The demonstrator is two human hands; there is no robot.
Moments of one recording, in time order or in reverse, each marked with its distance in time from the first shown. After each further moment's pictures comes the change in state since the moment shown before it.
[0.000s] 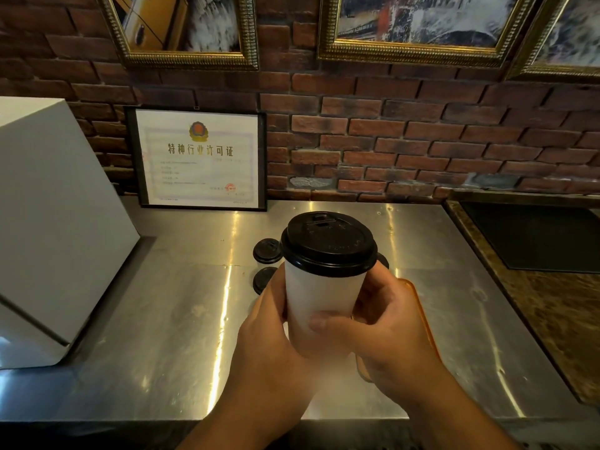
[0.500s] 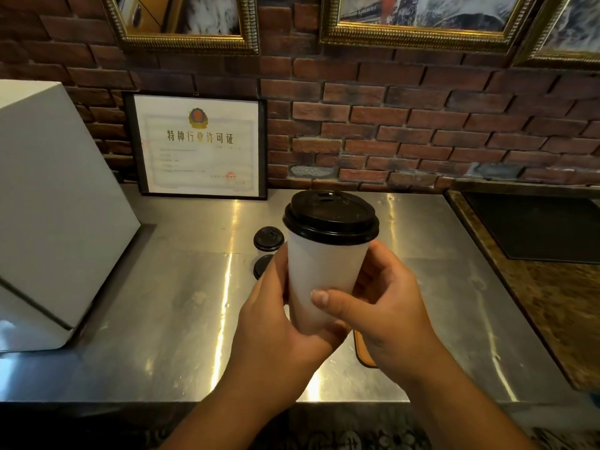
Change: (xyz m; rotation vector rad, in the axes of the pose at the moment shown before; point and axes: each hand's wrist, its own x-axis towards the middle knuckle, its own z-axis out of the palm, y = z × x) left_hand -0.005 -0.003 -0.002 0.071 -0.050 0.064; right_hand 0.000 -0.002 -0.001 0.003 -0.001 -0.041
